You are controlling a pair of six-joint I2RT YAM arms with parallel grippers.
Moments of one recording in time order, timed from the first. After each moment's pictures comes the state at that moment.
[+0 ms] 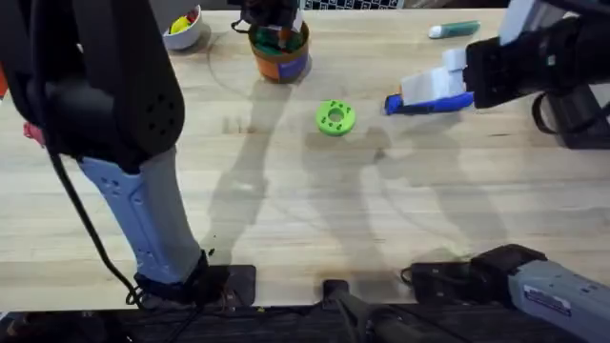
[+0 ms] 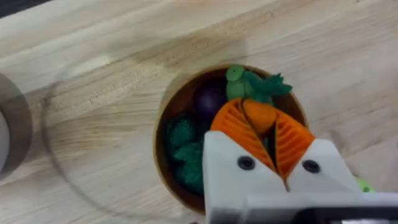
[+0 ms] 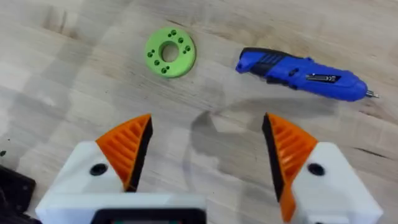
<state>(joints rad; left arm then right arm) -0.24 2.10 1.79 -0.64 0.16 0.02 0.28 1.13 1.24 -1.07 -0.10 0.03</state>
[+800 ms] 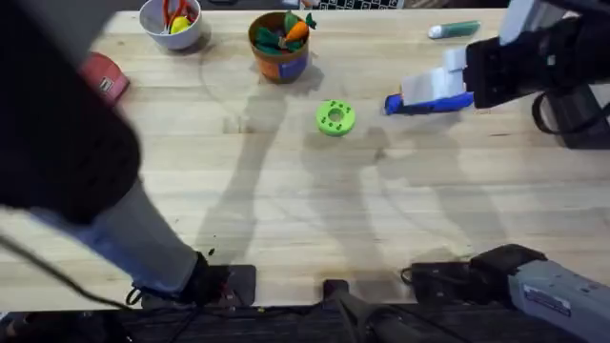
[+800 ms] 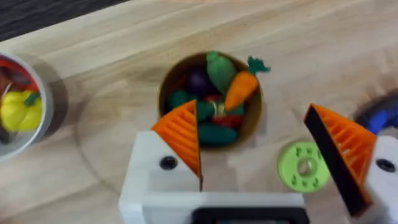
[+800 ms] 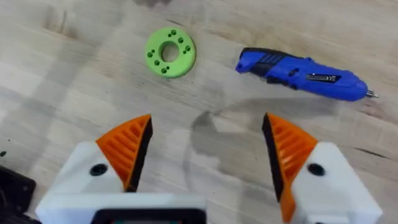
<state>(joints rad) -0.24 1.89 1.79 -0.77 0.16 0.01 0.28 1.13 1.24 -1.07 -0.10 0.03</state>
